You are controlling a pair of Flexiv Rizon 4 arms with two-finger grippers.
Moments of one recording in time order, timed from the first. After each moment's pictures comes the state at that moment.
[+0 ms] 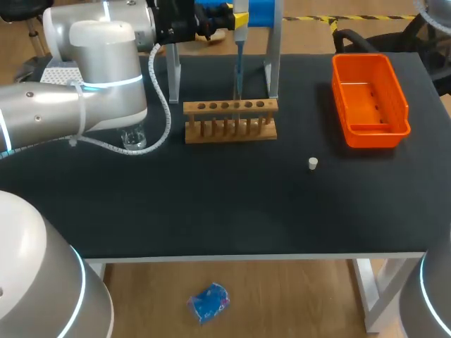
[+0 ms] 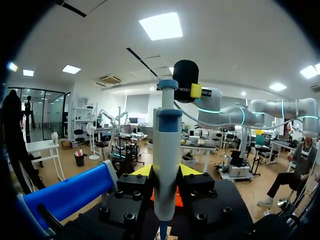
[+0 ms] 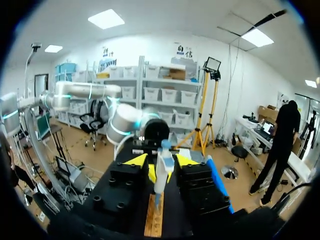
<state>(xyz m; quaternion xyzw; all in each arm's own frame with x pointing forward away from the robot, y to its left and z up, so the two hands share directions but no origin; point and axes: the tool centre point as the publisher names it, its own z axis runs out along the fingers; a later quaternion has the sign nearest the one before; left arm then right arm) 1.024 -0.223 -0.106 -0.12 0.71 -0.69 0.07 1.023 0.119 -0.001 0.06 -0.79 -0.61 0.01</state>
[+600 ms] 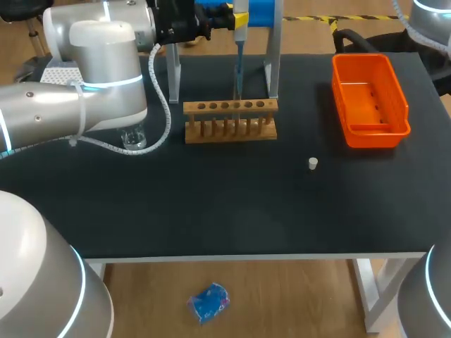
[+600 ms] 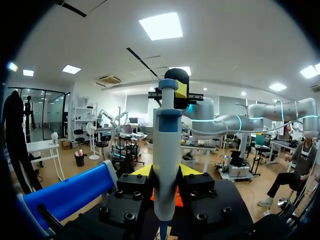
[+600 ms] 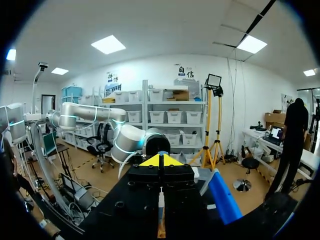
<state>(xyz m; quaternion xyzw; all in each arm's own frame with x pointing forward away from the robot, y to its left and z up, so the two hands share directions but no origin) 1.024 -0.223 -0.106 -0.12 0.71 -0.69 0.07 1.032 0.124 -0.002 0.06 -0.73 -0.68 0.06</state>
